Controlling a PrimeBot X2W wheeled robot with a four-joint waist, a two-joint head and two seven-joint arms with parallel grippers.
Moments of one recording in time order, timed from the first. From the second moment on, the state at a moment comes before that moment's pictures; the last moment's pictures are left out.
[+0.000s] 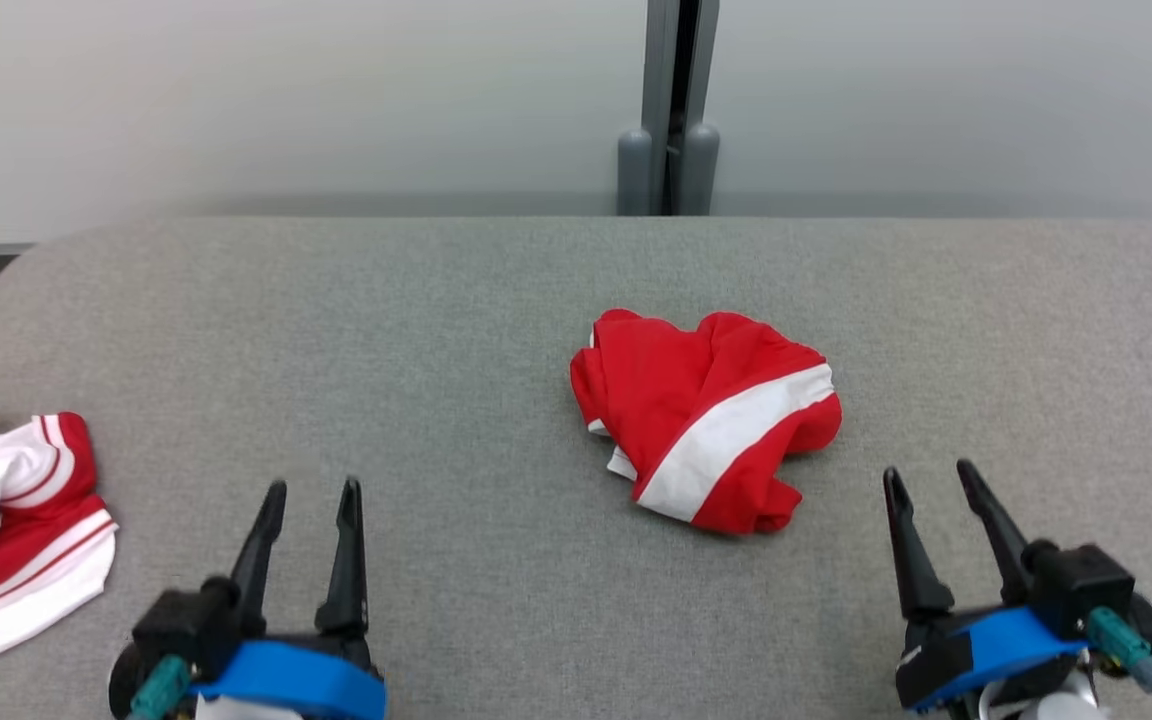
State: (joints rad) left arm -0.08 0.12 -0.15 0.29 -0.34 -0.12 -0.26; right arm -0.12 -0.05 -0.01 0.31 0.09 0.13 -0.26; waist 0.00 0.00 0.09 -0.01
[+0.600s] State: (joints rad) left arm 0.04 0.07 -0.17 0.25 -0.30 -0.13 -0.26; right arm -0.12 -0.05 -0.02 0.42 0.08 0.13 -0.26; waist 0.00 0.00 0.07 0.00
